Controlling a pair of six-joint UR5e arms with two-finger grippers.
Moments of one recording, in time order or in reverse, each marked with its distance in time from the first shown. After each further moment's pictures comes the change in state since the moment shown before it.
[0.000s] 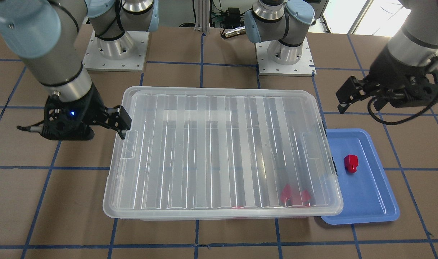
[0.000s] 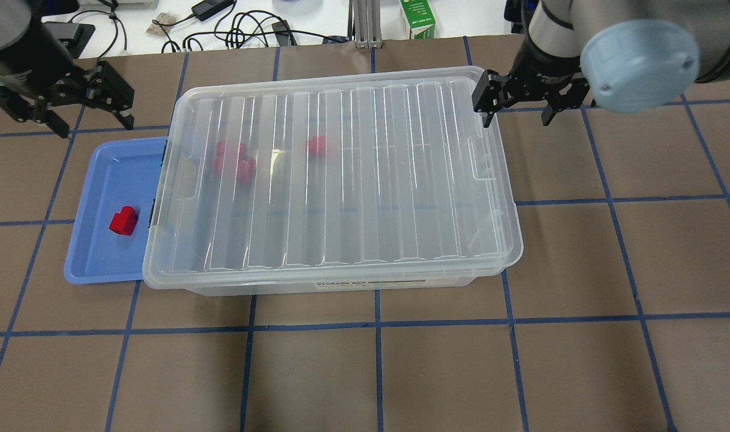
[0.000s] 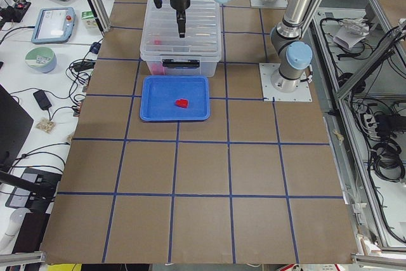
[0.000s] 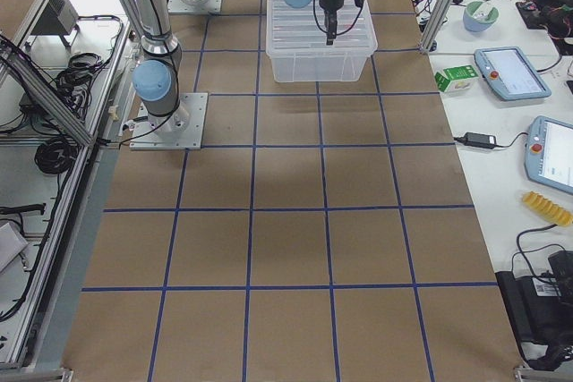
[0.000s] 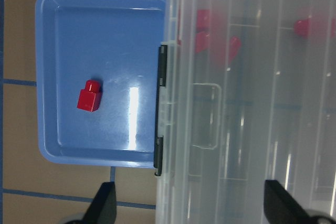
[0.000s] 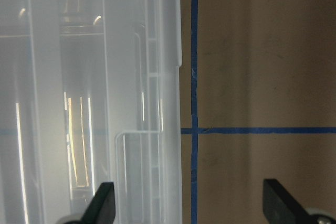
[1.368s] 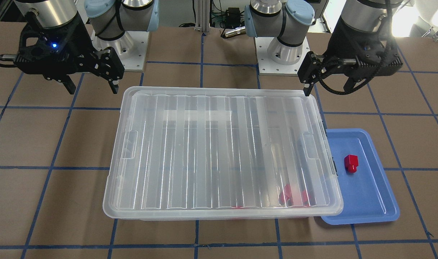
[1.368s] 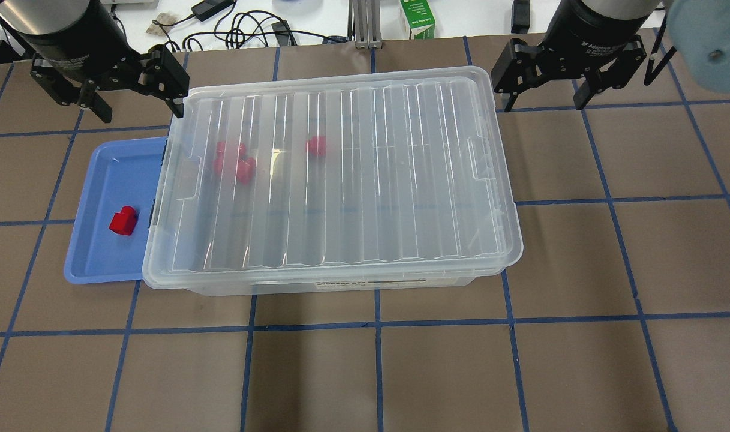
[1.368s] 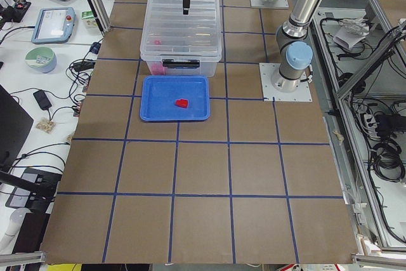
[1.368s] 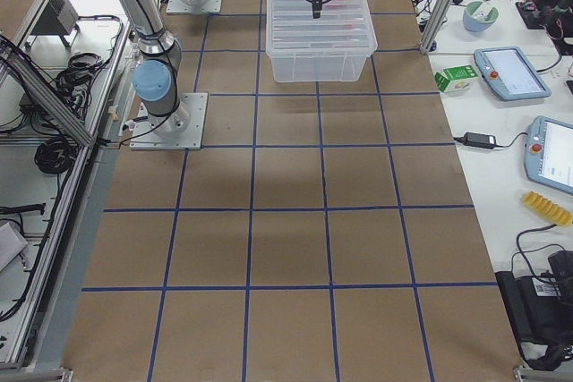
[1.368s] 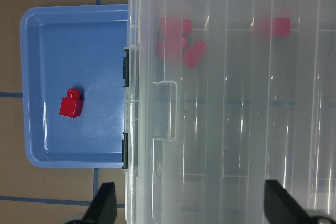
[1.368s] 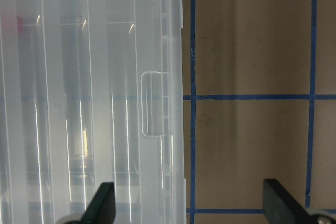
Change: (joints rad) left arm -0.267 0.069 0.042 -0.012 0.058 -0.231; right arm 0.004 -0.192 -0.109 0.263 0.009 0.002
